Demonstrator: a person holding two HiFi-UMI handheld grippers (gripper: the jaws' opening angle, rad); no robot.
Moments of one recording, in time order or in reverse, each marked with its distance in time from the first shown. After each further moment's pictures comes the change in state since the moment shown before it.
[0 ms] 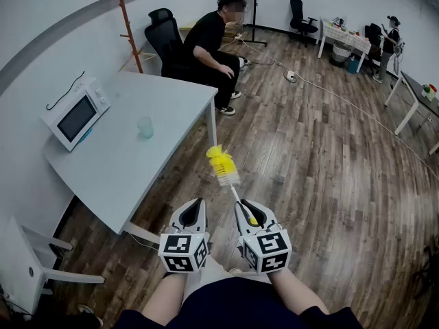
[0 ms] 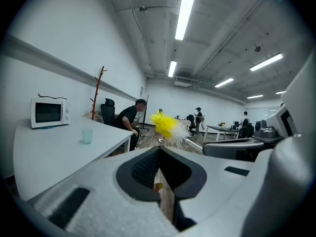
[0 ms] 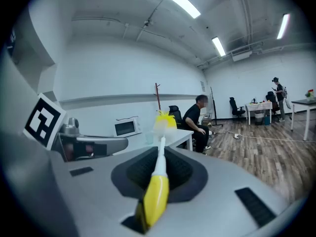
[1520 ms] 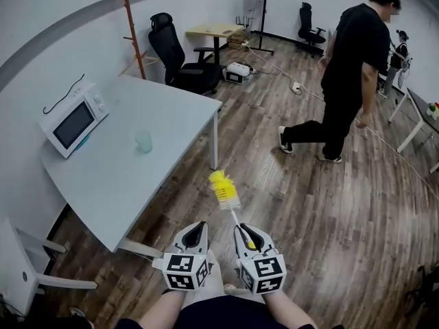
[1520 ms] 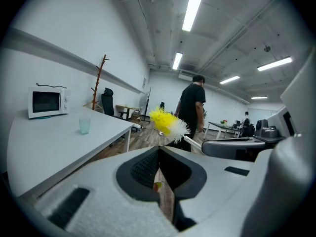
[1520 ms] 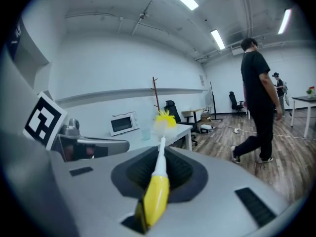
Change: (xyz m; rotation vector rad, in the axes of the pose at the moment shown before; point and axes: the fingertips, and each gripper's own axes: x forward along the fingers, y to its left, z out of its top) left arm 0.050 0.009 -0.021 -0.067 0.087 0.005; right arm 0.040 -0.030 -0.010 0.013 0.069 -0.002
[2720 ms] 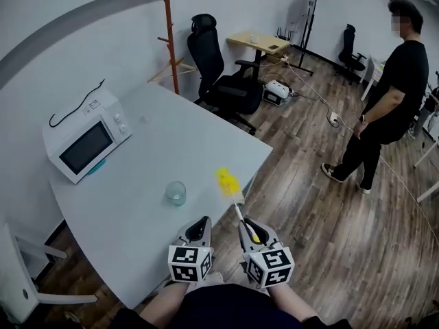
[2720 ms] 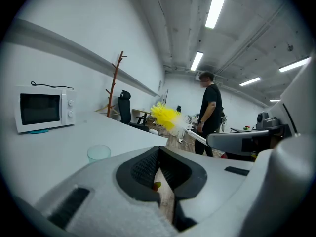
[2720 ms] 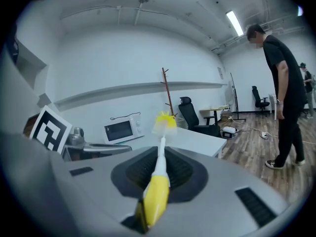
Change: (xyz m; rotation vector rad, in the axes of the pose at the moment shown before) left arm 0.180 0.266 0.118 -0.046 -0.031 0.141; right arm 0.332 0.018 0.118 -0.027 0.025 0.182
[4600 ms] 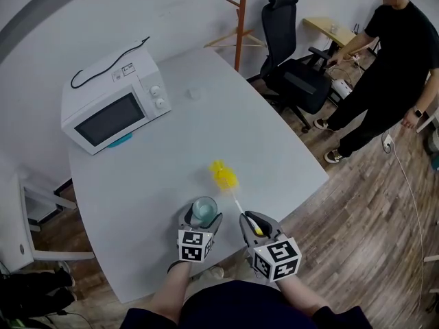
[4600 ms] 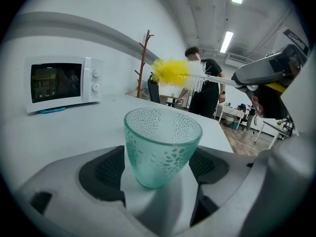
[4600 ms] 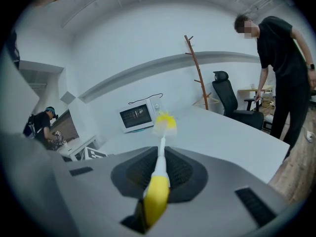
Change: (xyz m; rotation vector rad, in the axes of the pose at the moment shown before) left arm 0.116 0.197 -0.096 -0.085 0.131 0.295; right arm 0.204 0.026 -0.001 -0.079 0.233 0.399
